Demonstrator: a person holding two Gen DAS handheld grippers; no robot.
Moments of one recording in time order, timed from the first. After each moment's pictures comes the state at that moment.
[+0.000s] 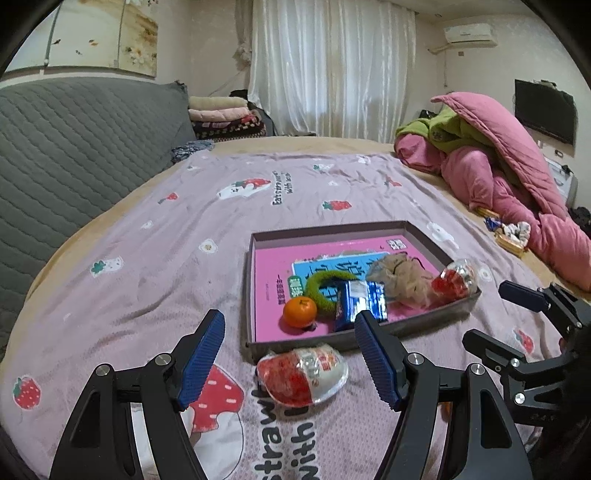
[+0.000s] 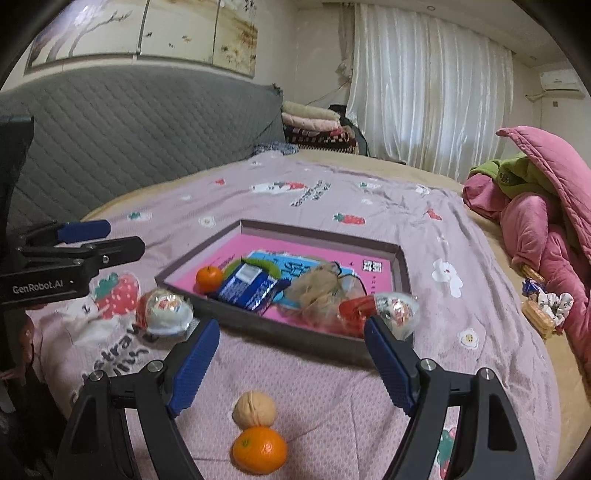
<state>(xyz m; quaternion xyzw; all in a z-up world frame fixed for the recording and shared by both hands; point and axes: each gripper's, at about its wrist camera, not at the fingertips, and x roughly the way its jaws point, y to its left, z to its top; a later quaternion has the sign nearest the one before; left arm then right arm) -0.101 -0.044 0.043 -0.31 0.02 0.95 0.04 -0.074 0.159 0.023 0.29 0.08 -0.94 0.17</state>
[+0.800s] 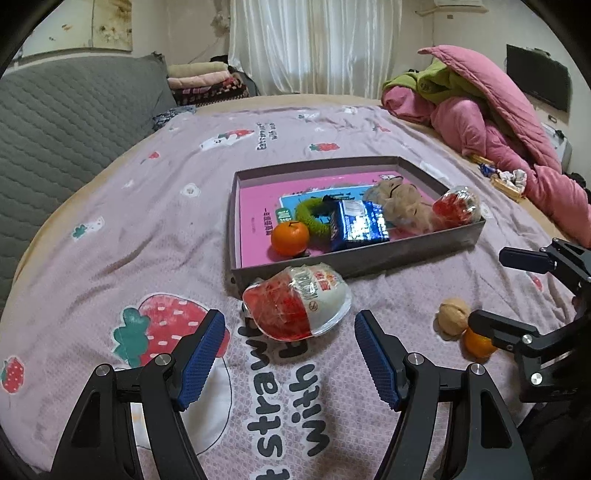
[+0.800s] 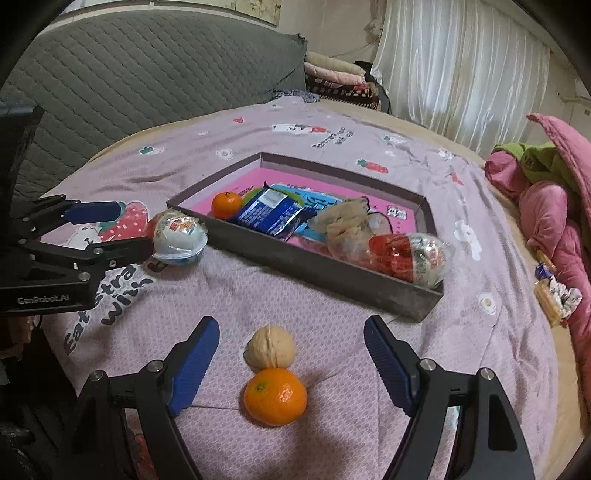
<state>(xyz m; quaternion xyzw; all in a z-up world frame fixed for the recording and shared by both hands) -0.096 -0.040 -0.010 -0.38 0.04 0.92 0.06 -0.071 0.146 -0.006 0.38 0.13 -0.90 0.19</state>
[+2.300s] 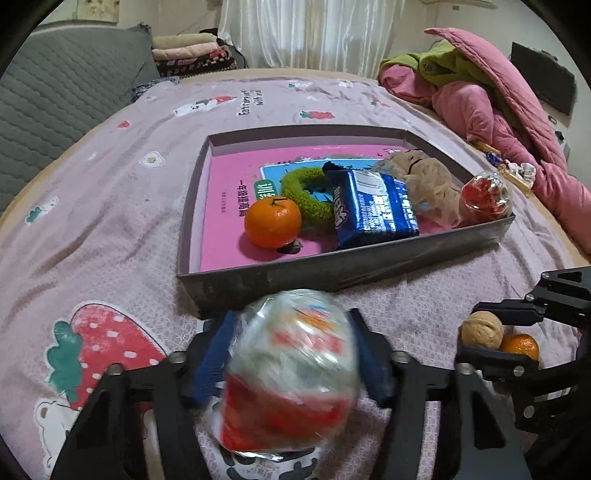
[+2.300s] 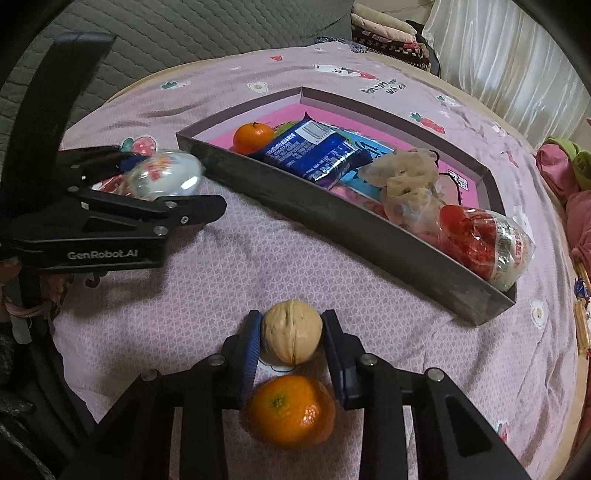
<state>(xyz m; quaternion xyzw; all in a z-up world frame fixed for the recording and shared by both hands) -0.160 -0.031 -0.058 -0.43 0.01 0.90 0.09 -0.103 0.122 -0.046 0.47 0.18 -0.83 0.25</state>
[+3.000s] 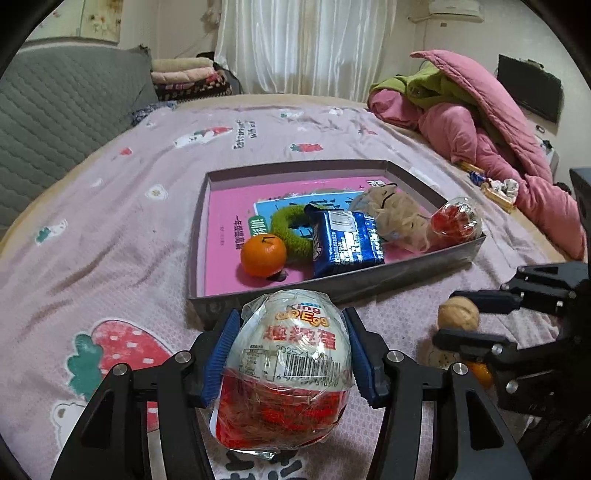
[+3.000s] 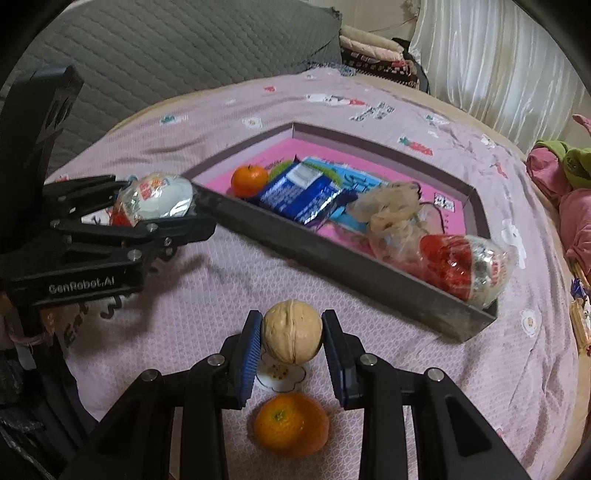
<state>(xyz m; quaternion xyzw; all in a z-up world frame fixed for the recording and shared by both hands) -0.136 -0.030 -0.026 -0.38 0.02 0.92 0.10 -0.101 0.128 -0.019 0.42 0.15 -0.86 0.25</state>
